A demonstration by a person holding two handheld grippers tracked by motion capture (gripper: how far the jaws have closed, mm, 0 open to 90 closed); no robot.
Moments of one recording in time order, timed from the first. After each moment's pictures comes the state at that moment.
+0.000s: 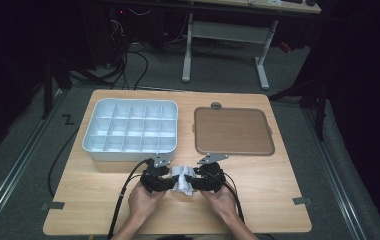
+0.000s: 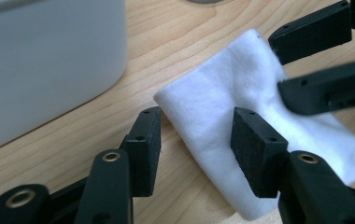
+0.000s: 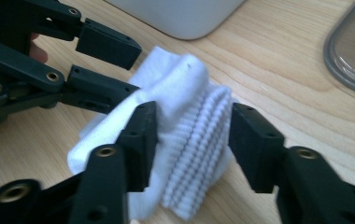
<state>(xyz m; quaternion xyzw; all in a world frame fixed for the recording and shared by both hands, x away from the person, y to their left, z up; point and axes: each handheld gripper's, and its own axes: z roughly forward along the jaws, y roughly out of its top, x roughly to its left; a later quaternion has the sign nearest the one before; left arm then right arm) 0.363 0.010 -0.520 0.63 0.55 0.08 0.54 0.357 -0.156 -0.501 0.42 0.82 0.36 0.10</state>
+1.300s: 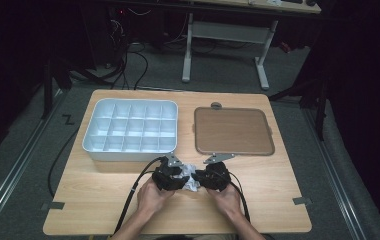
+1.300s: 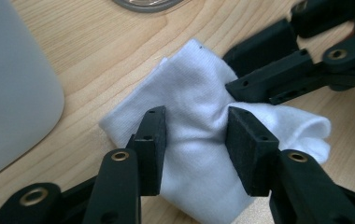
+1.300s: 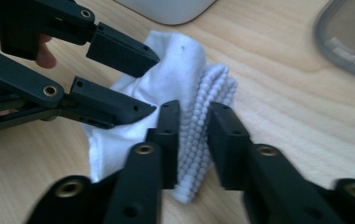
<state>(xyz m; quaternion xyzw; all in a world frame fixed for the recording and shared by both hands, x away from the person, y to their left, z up) 0.363 -0.020 -0.520 0.68 0.50 0.06 0.54 0.364 -0.176 -0.512 0.42 0.82 0.37 0.08</state>
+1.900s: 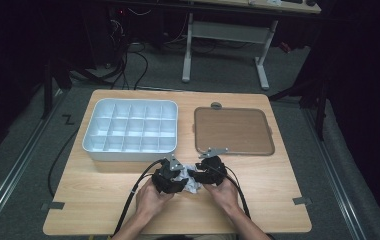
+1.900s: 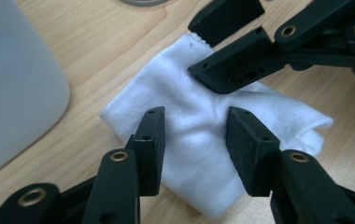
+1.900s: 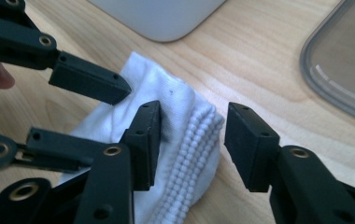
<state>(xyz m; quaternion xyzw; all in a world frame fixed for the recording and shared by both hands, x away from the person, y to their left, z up) 0.353 -0.020 -0.516 0.69 0.50 0.08 0.52 0.379 -0.165 -0.505 0.42 0.83 0.35 0.10</state>
